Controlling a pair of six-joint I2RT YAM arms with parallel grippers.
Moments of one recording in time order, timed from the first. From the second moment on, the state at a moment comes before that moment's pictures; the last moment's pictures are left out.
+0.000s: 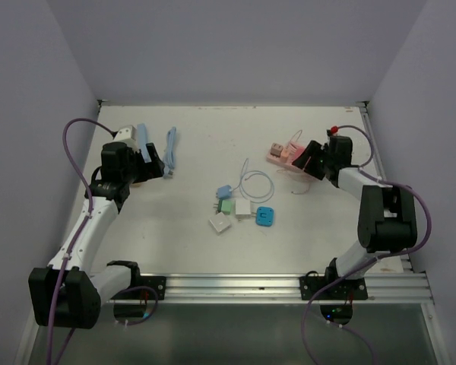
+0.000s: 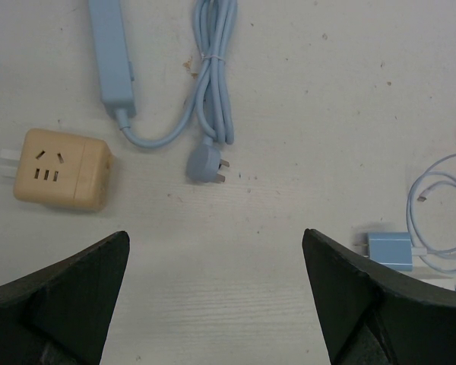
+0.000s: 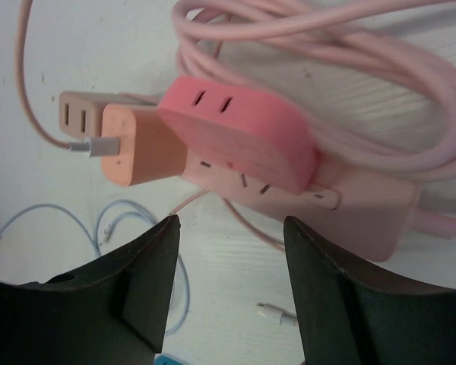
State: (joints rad) left arm -0.05 1.09 0.81 -0.29 0.06 -0.29; right arm -0.05 1.65 0.89 0.03 -0.28 0.52
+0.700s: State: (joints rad) left arm -0.05 1.09 0.81 -0.29 0.06 -0.29; right arm -0.02 1.46 0.92 -0.09 -0.12 0.47
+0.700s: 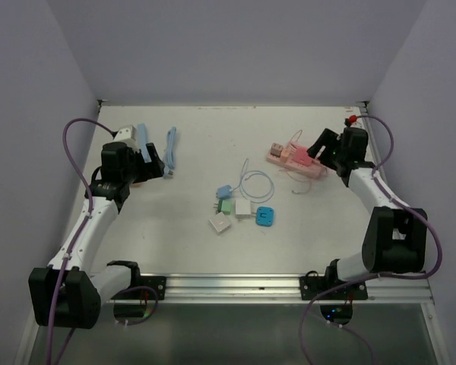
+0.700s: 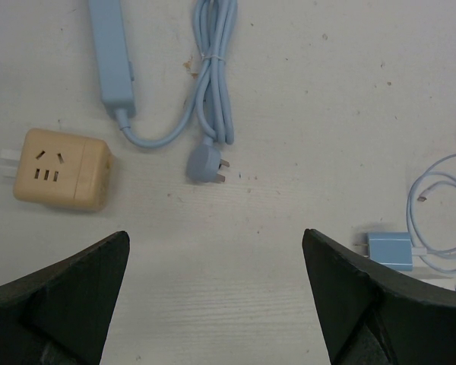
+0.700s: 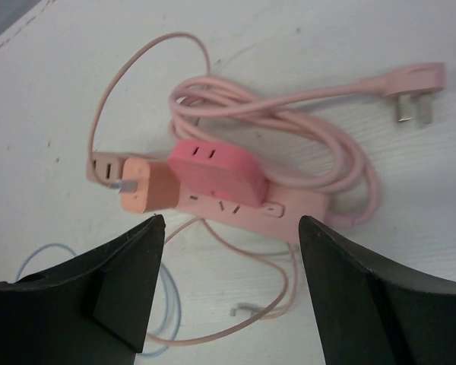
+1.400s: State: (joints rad) left arm -0.05 1.09 0.81 -0.29 0.07 -0.29; right arm -0.16 1.81 1.04 0.04 -0.18 0.58
